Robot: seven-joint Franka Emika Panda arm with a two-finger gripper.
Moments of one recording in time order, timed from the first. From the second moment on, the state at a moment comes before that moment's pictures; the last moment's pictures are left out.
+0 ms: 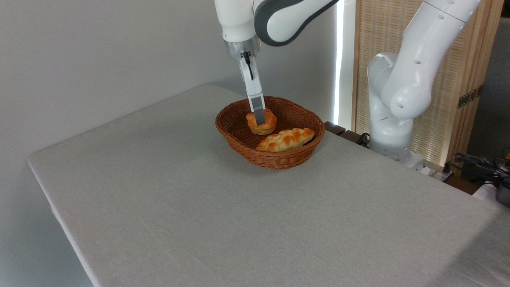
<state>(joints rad) -0.68 -0.51 -0.03 -2.53 -0.23 1.96 0.71</state>
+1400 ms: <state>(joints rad) -0.69 -0.50 -0.02 -2.55 -0.23 1.98 0.71</state>
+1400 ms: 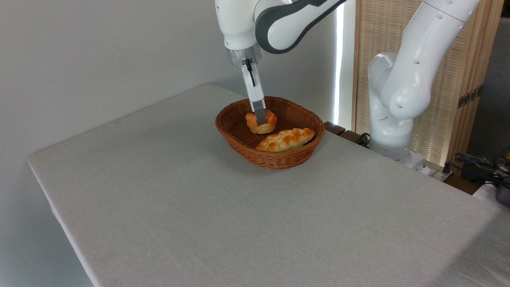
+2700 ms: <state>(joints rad) -0.69 0.17 0.30 -1.83 -0.10 2.03 0.71</state>
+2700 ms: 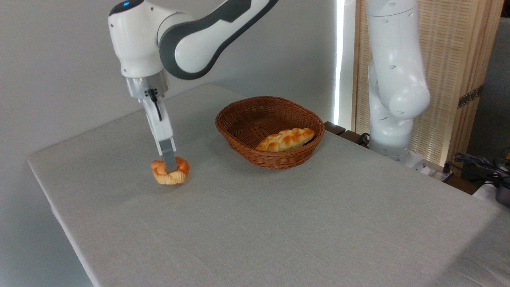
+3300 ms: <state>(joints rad) -0.69 0.18 0.30 -1.79 -0.10 2.03 0.69</state>
